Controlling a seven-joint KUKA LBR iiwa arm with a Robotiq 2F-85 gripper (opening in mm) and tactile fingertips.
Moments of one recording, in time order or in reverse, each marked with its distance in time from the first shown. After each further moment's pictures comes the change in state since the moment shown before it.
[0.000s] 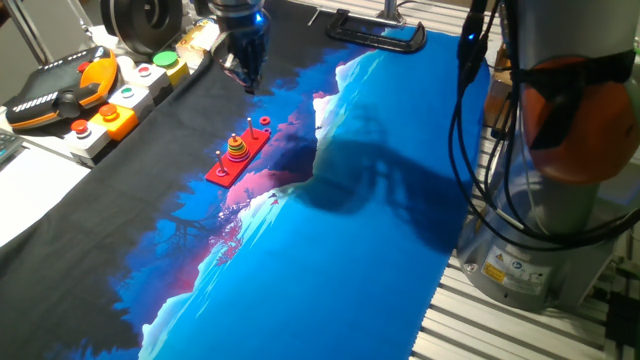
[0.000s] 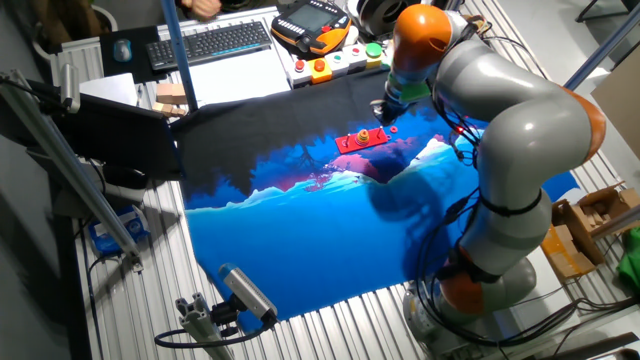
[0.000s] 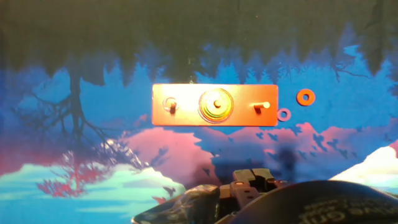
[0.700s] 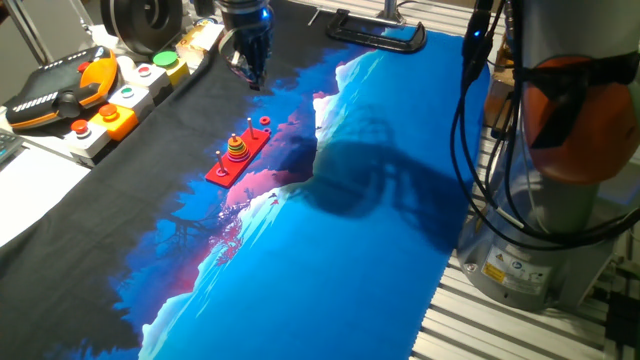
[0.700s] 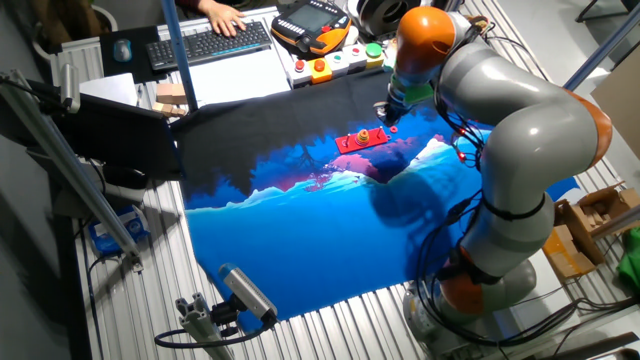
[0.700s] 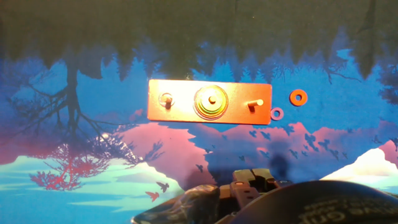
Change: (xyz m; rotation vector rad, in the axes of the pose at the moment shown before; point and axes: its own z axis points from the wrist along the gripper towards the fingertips) arm 0.002 -0.005 -0.003 0.004 -0.010 -0.020
